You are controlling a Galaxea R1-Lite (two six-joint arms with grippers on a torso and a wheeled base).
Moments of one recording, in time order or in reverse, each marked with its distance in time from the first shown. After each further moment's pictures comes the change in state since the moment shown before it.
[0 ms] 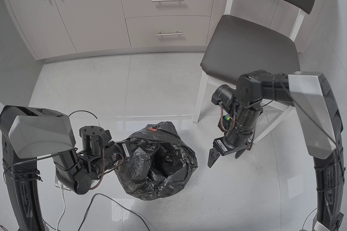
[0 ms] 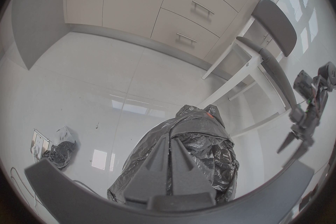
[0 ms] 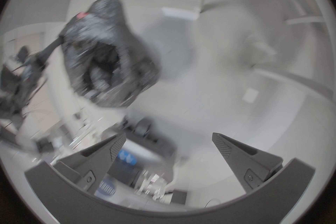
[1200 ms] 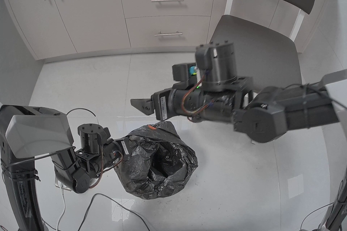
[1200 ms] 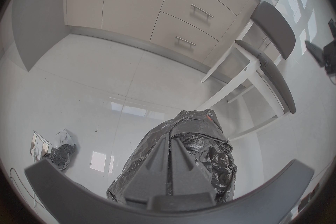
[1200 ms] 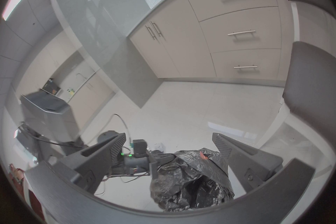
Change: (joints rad) left arm 0.005 -0.019 -0.003 0.000 -0.002 0.000; right arm 0.304 -0.339 0.530 -1.408 -0.032 0.023
